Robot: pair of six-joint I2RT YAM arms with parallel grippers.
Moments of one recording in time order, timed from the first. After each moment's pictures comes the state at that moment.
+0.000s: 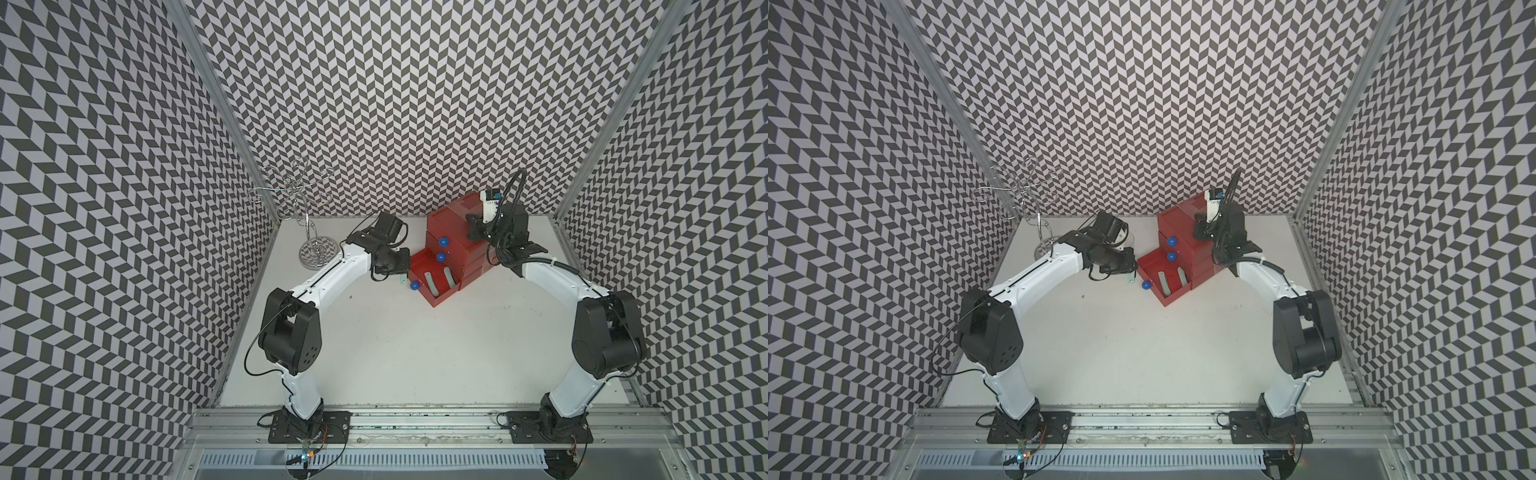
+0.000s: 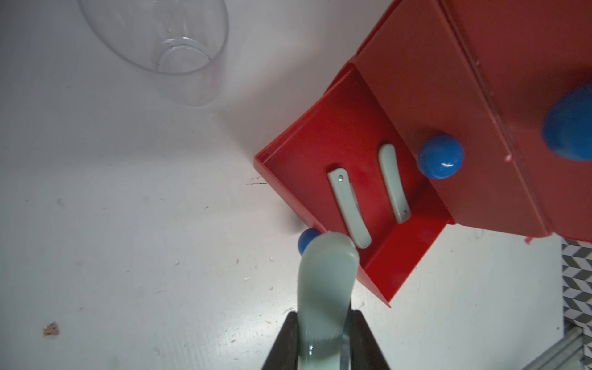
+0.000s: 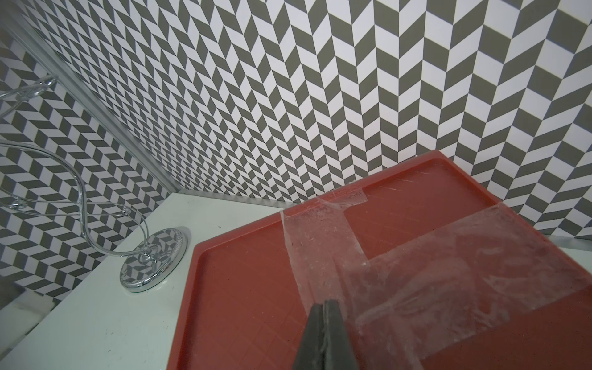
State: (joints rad) left arm -0.50 1.81 1.59 -0.76 0.21 -0.48; right arm 0.25 1.76 1.28 0.13 -0.21 0.19
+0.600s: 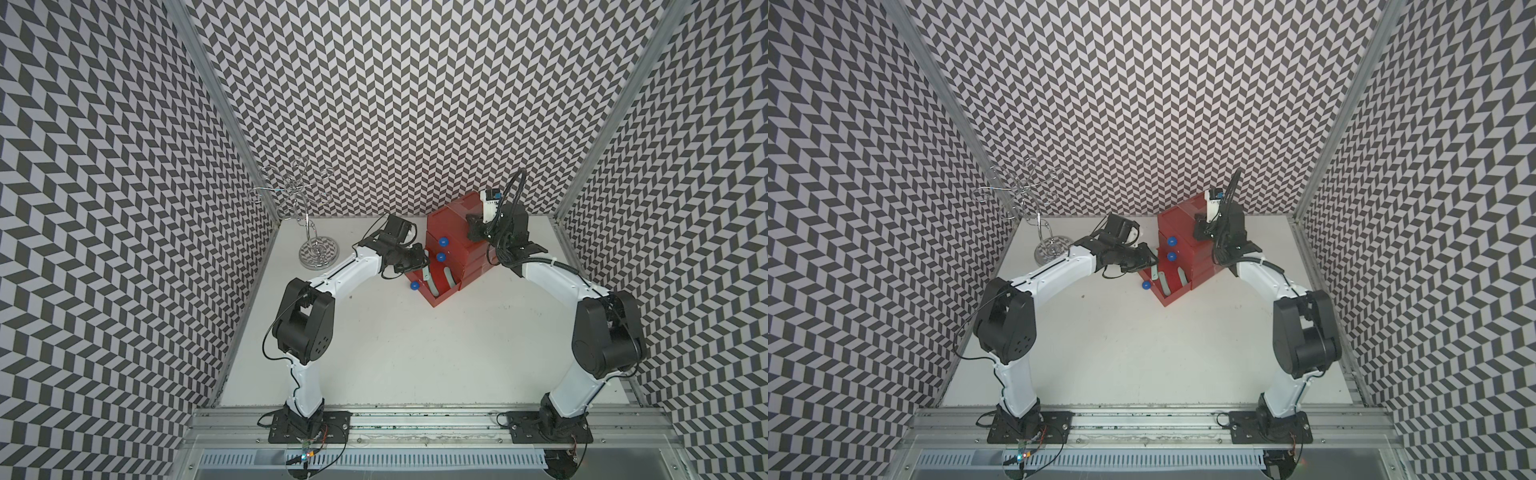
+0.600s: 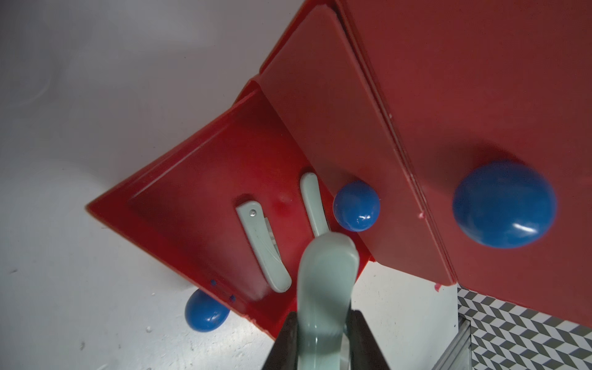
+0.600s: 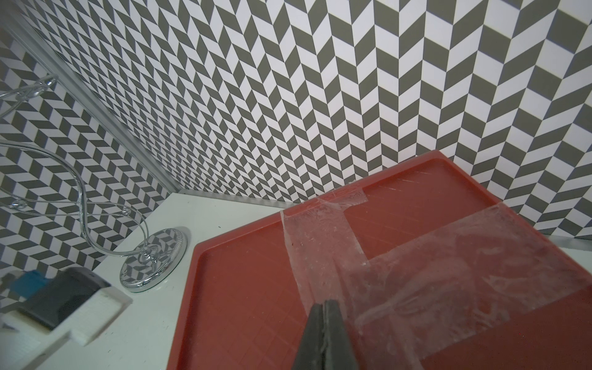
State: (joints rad) left arm -0.54 1.93 1.57 -0.47 0.39 -0.67; right arm 0.25 1.76 1.28 0.13 -0.21 0.19
